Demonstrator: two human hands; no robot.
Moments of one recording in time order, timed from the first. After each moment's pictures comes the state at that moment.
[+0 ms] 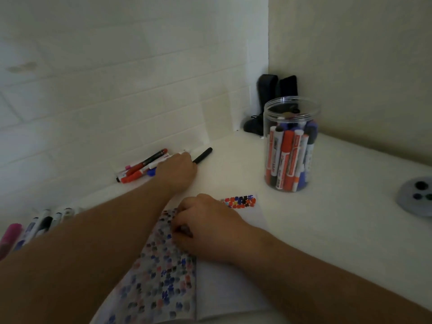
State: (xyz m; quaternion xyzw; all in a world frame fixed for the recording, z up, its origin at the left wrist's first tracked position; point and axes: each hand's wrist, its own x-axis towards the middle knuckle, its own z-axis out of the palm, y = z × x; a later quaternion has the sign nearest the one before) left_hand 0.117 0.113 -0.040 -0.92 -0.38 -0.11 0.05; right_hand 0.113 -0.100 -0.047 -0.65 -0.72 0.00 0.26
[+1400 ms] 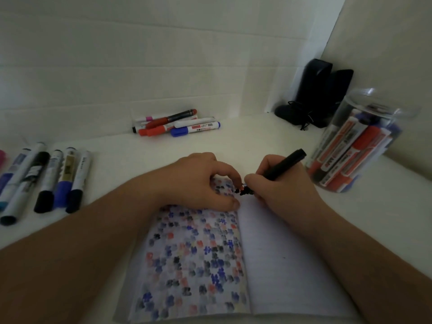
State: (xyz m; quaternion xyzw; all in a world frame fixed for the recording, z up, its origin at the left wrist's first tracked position) left_hand 0.000 0.064 -0.029 -0.96 -0.13 -0.02 -0.25; right_hand 0.135 -0.095 -0.035 -0.77 -0.40 0.14 0.48
